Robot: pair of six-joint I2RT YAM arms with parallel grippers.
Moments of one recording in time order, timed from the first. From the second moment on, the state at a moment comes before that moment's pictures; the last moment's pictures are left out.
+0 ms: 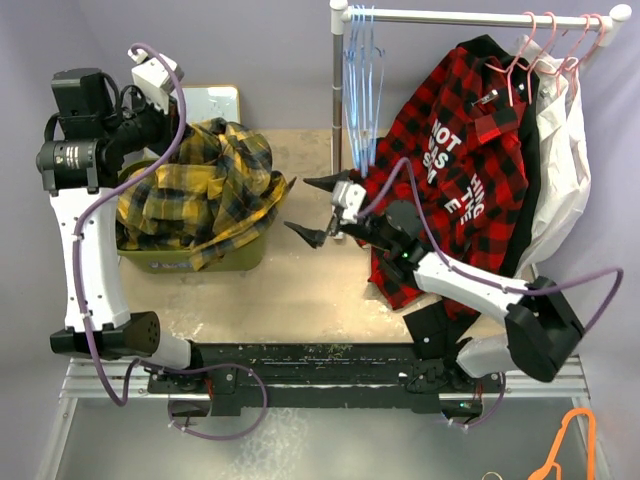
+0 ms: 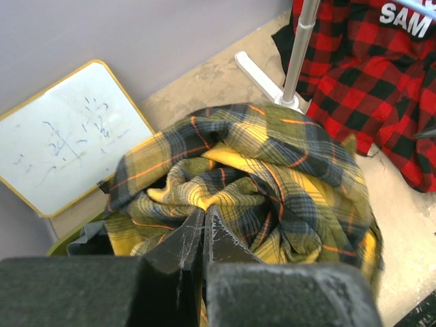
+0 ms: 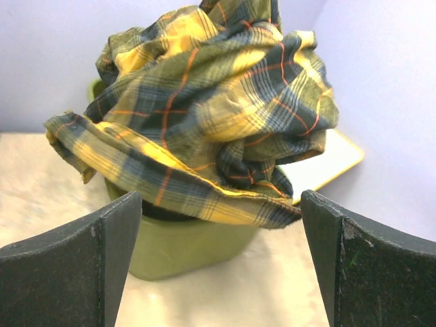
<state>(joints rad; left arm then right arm) 0.09 1.45 2.08 -1.03 0.60 0.34 0.76 1.43 0.90 0.78 -0.45 -0.14</state>
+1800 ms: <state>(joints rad) -0.34 1.95 2.18 -1.05 0.51 0.35 1.05 1.07 0.69 0.63 0.30 -0.49</state>
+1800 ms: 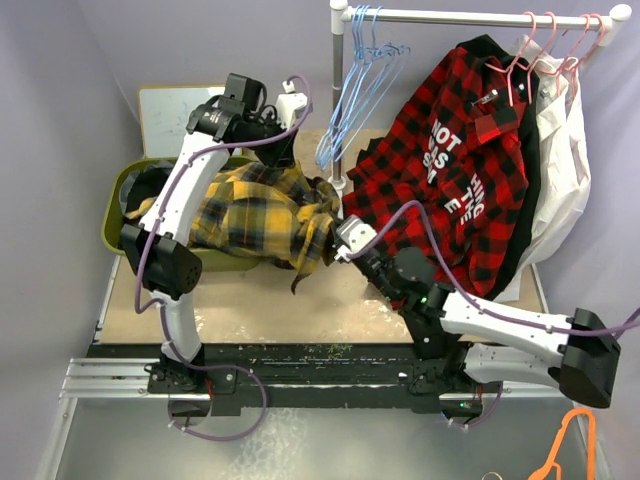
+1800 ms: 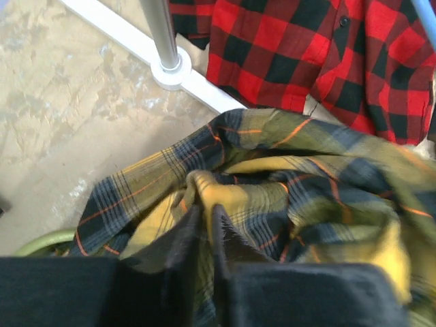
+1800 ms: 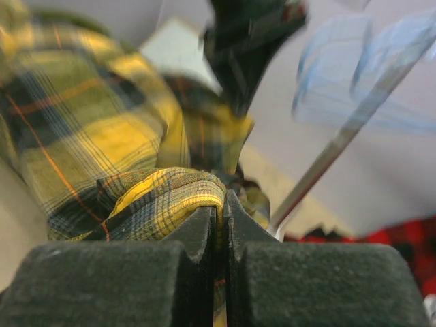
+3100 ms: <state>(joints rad) -0.46 1.21 1.30 -1.12 0.13 0.92 0.82 1.34 0.66 0.64 0.48 0.04</state>
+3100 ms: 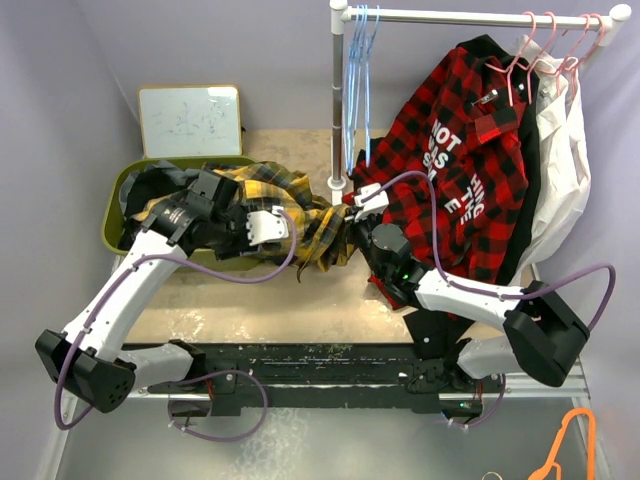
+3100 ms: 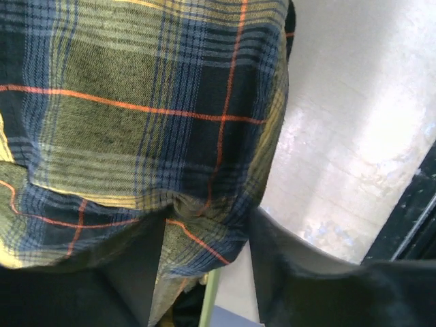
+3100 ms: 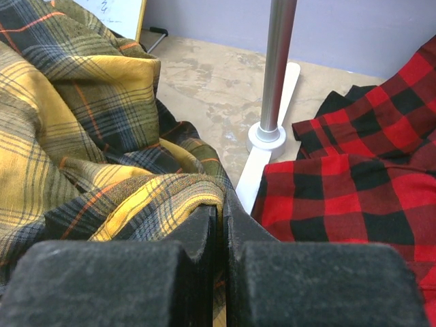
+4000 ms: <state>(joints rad) -0.47 1.33 2.17 -1.11 0.07 0.71 0.82 1.22 1.32 0.22 0.37 -0.17</state>
